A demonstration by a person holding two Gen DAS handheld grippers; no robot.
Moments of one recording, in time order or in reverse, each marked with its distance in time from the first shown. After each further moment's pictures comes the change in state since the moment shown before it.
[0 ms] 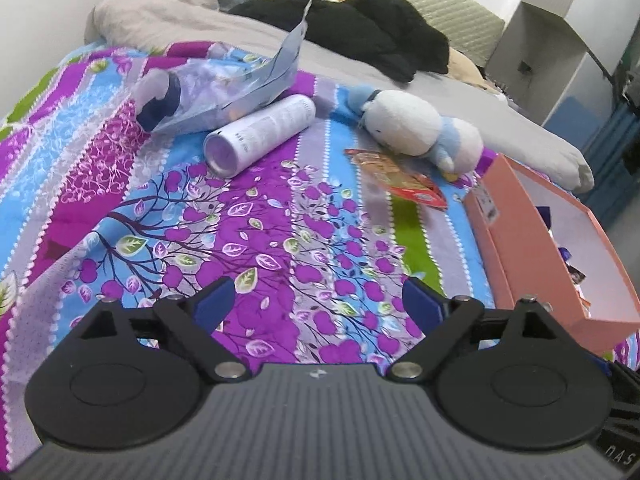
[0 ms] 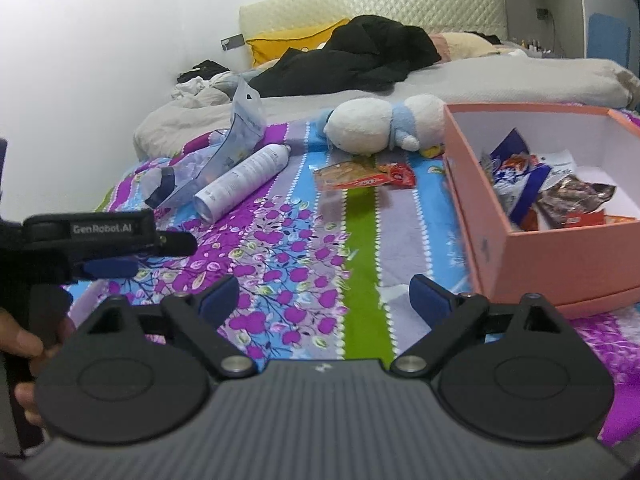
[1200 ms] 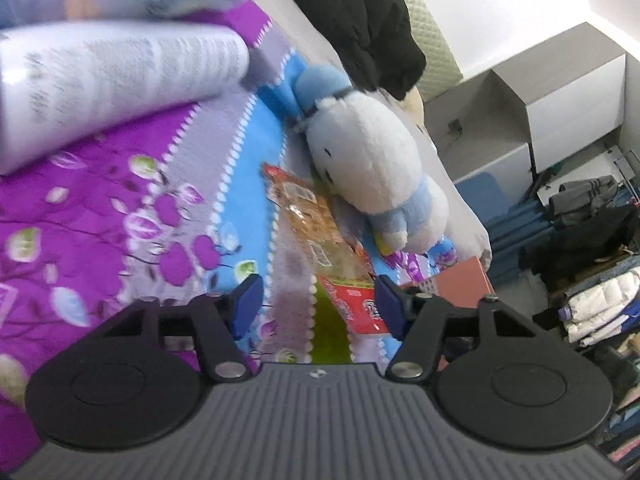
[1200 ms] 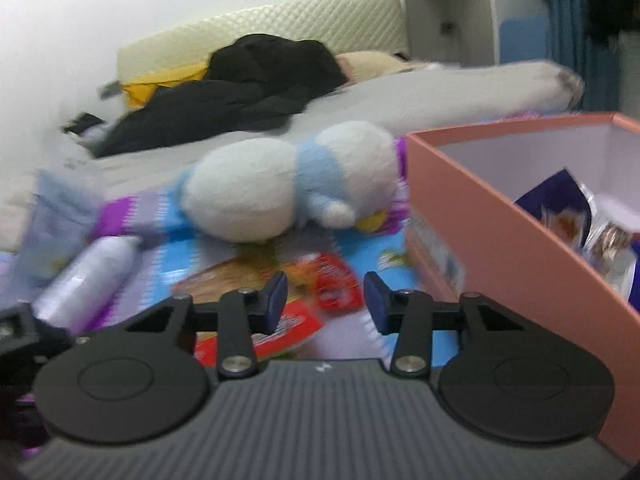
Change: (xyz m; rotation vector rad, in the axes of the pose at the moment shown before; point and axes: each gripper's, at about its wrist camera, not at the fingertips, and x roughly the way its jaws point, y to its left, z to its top) left arm 0.231 0.008 0.074 -0.348 0.062 -0.478; right arm 0.223 -0.050 0.078 0.114 -0.133 -0.366
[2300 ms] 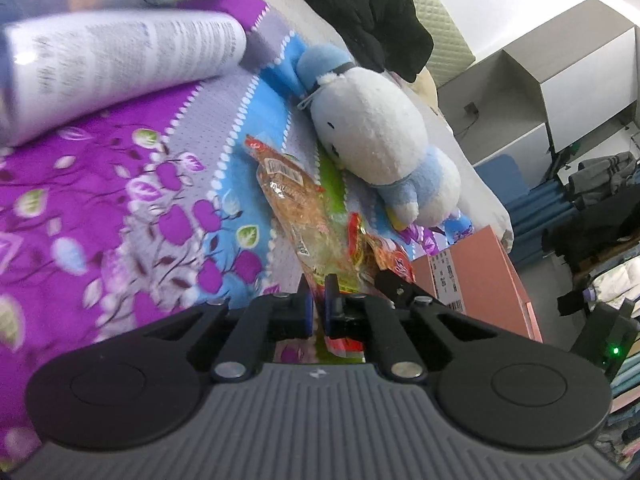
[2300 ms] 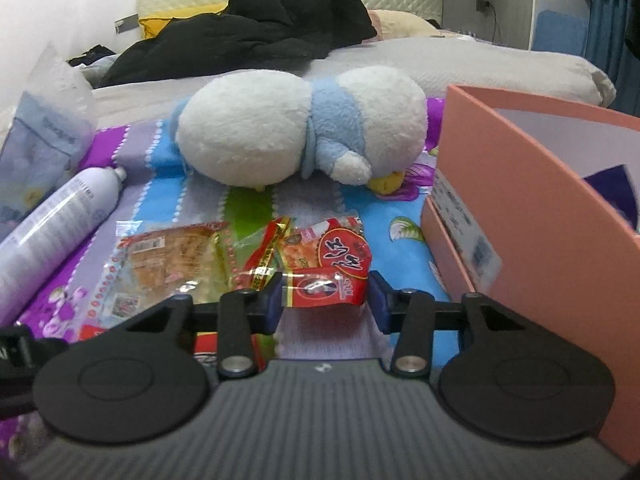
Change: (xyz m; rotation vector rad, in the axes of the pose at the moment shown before) left arm -0.015 -0.016 -0.023 0.050 0.009 0.092; right arm 0.011 0.005 -0.005 -0.120 0.129 0.042
